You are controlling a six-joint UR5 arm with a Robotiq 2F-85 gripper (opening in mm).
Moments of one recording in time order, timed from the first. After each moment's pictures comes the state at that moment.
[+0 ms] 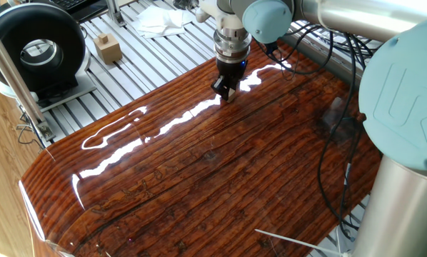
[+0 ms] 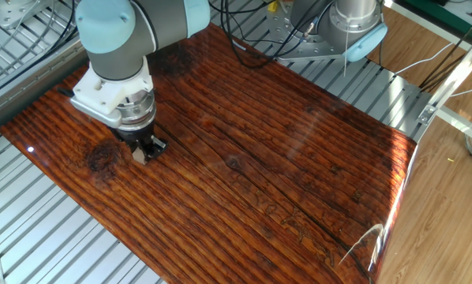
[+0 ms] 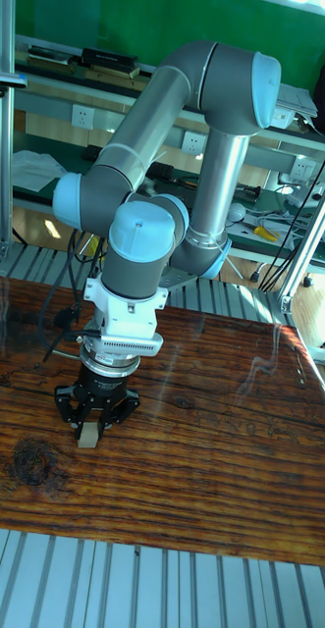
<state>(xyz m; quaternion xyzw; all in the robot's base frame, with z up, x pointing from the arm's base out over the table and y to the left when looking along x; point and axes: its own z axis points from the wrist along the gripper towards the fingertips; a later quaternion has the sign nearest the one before) 0.586 -0.066 0.009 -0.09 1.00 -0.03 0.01</state>
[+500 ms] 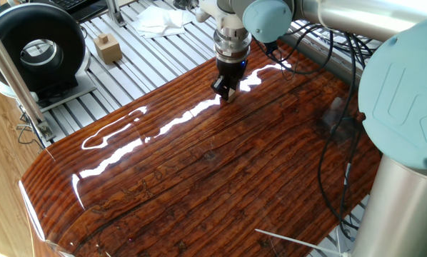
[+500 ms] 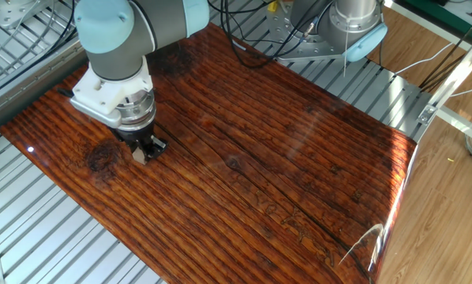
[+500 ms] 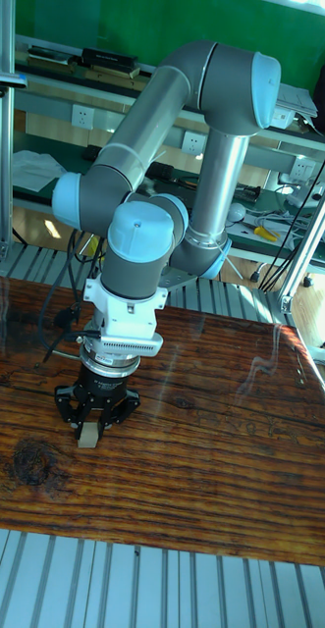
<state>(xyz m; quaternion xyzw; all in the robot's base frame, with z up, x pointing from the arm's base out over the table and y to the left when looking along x) 0.585 -0.063 0.009 -0.09 1.00 -0.02 0.01</state>
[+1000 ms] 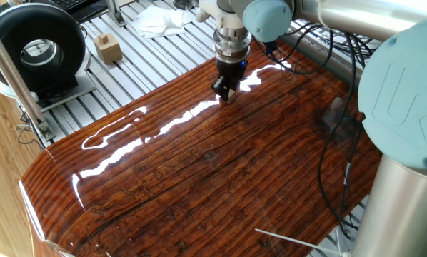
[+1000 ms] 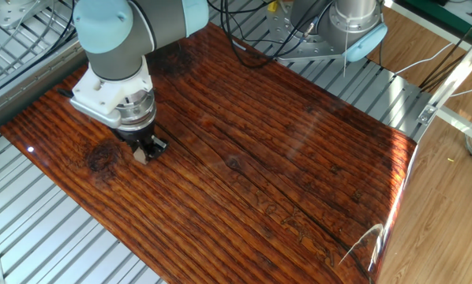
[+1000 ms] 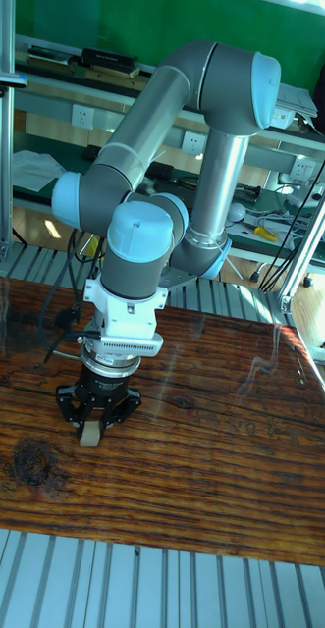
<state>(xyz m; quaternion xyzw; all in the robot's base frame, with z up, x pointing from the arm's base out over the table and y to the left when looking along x) 0.585 -0.061 0.009 -0.09 1.00 -0.02 0.01</state>
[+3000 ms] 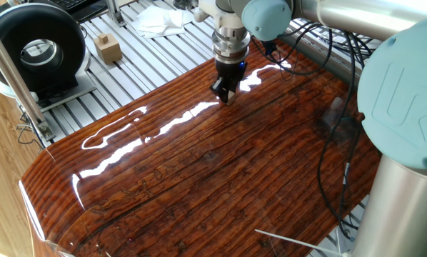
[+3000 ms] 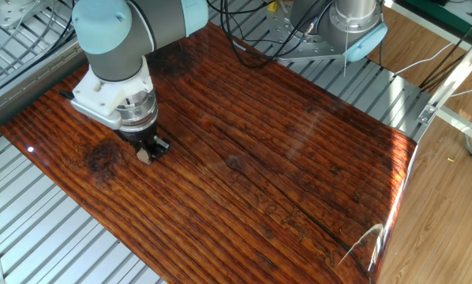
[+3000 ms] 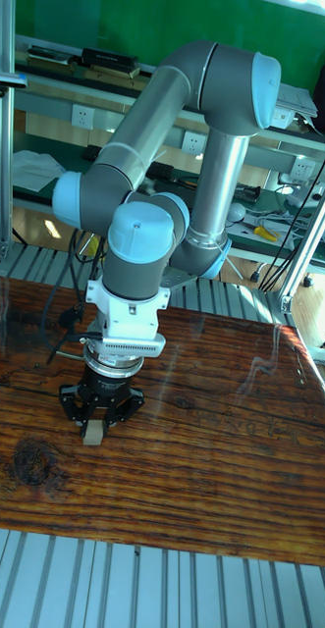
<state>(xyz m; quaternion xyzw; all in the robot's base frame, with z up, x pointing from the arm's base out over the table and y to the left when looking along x) 0.584 -0.052 0.009 -0.08 1.00 -0.01 0.01</state>
